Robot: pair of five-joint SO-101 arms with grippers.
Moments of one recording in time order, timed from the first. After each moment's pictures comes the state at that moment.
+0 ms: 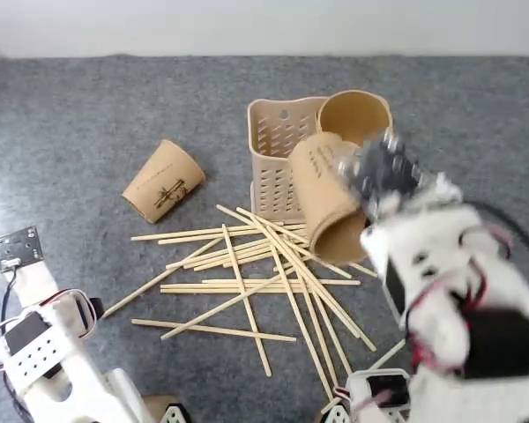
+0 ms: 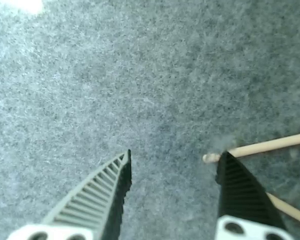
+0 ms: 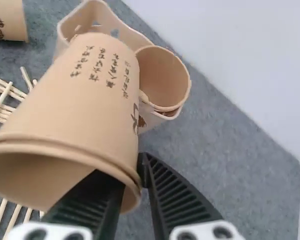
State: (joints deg) left arm -45.4 -51.2 74.2 59.8 -9.5; right arm -5.6 -43.7 -6.3 93.6 34.9
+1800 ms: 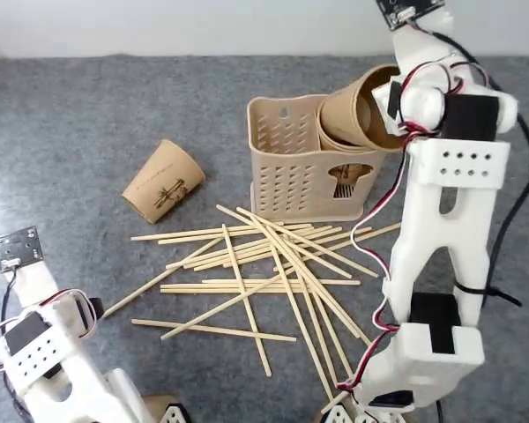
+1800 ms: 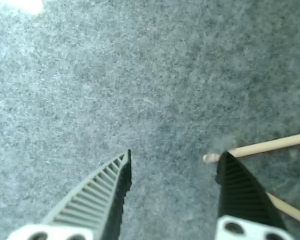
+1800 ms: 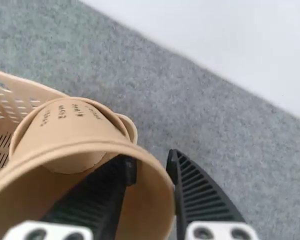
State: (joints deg) left arm -45.4 -51.2 74.2 59.8 -9.5; right arm 0.2 8.9 -42.5 83.1 27.3
